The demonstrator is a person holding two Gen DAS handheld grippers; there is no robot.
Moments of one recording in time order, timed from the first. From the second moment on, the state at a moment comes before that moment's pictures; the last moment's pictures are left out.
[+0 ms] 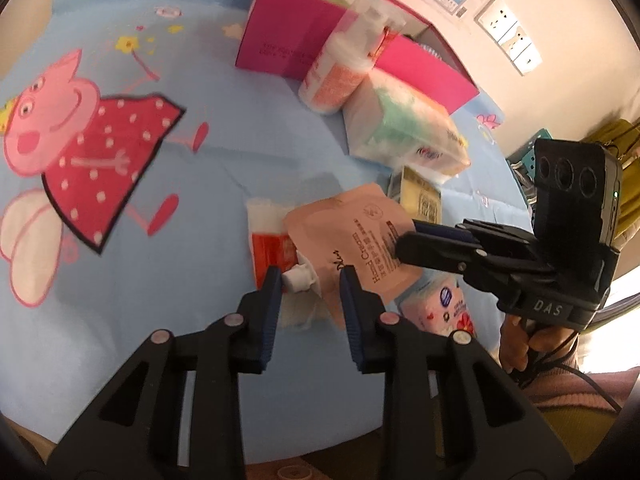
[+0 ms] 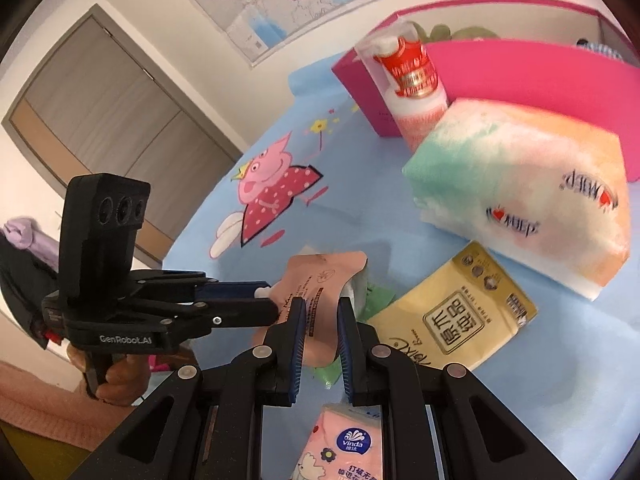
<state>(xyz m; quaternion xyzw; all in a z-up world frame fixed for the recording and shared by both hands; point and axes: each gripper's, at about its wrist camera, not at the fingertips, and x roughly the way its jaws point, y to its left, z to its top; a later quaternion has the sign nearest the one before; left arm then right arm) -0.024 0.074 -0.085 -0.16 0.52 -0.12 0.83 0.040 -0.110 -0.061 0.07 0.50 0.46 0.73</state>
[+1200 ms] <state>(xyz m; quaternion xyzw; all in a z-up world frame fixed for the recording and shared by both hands) 0.166 0.084 0.009 -0.09 0.43 -0.11 0.89 0.205 -0.096 0.017 0.08 0.41 0.43 0.80</state>
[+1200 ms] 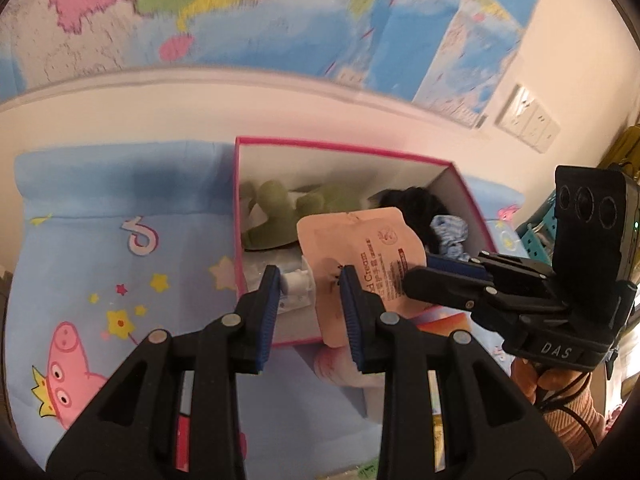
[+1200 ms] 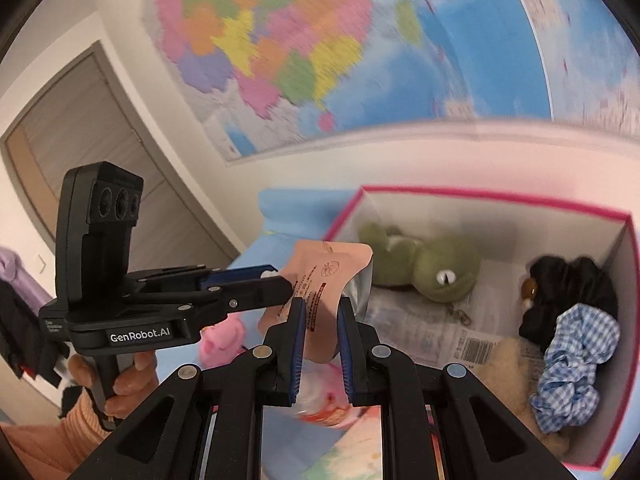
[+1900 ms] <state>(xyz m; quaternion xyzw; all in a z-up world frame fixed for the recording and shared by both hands) 0.141 0.090 0.009 -0.07 0.41 -0.08 0.91 0.211 -0.116 -0.003 0.09 0.44 0.39 0.80</state>
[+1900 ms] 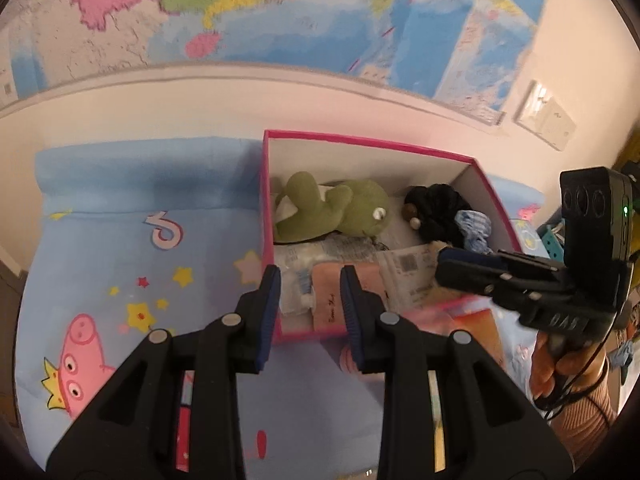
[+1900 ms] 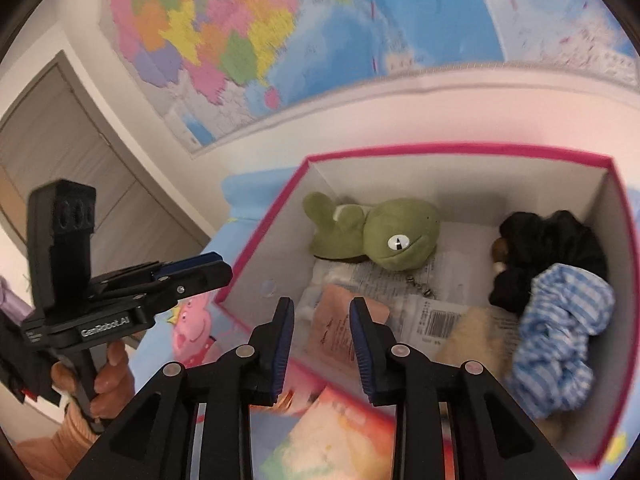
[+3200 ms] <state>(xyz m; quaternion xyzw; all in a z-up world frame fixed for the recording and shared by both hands) -0.021 0.073 -0.095 -0.07 0.51 -0.16 0.84 0.043 -0.087 -0.071 -0.07 0.54 0.43 0.72</state>
